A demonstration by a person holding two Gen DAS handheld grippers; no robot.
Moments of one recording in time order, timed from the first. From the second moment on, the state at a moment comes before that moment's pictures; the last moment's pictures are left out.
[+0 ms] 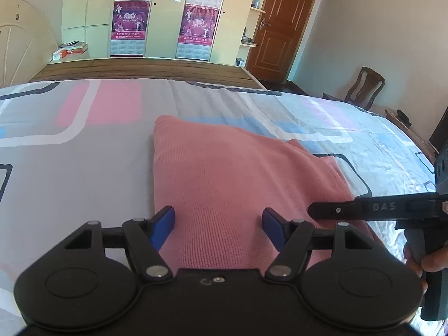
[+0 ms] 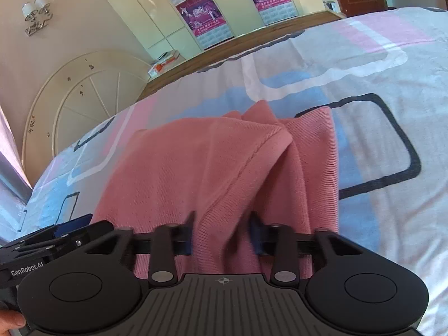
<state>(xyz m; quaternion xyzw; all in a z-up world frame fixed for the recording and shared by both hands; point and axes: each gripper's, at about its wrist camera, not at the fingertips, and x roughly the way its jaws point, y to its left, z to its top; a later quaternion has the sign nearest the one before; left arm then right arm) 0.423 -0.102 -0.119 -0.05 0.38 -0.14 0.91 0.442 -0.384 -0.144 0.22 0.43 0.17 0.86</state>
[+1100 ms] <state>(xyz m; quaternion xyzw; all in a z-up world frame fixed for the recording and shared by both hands) 0.418 -0.103 -0.115 -0.04 0.40 -0.14 0.91 0.353 -0.412 -0.104 0.15 0.43 0.14 0.88</state>
